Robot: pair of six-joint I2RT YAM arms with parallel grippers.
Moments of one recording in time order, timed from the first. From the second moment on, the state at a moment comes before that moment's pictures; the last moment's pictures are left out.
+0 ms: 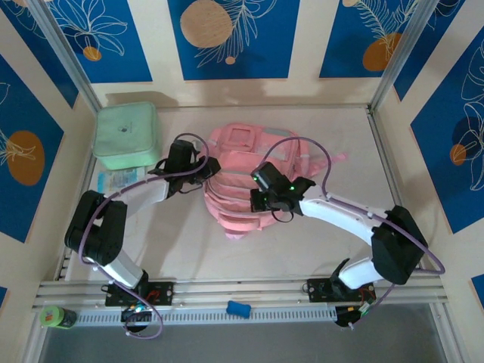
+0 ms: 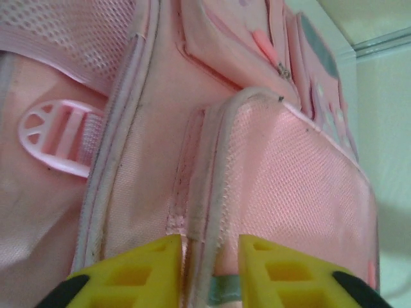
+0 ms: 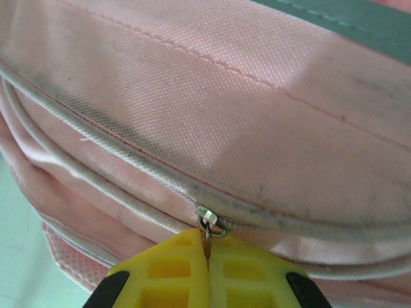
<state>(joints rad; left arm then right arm) -0.41 1.61 0.93 0.03 0.34 -0.87 0.80 1.44 0.99 -0.57 0.05 0.61</state>
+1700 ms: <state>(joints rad) -0.47 1.37 0.77 -0.08 0.17 -0.91 0.65 1.42 1.03 -0.68 0.01 0.48</state>
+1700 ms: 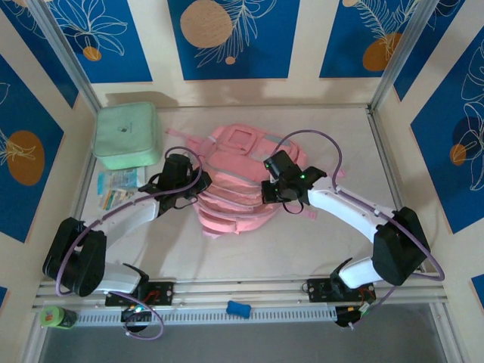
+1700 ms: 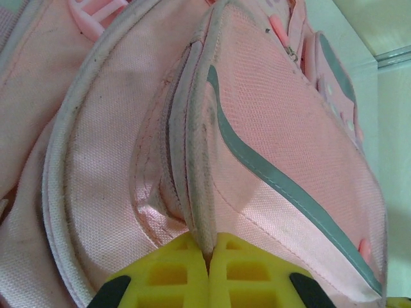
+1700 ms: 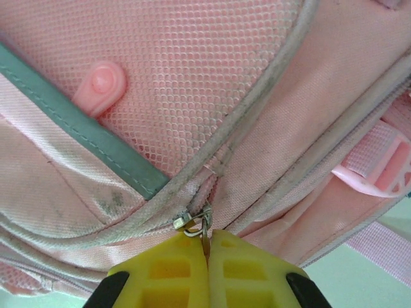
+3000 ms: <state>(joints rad) -0.23 1.39 0.22 0.83 -0.28 0.15 0.02 1.49 0.43 0.59 -0.18 0.07</state>
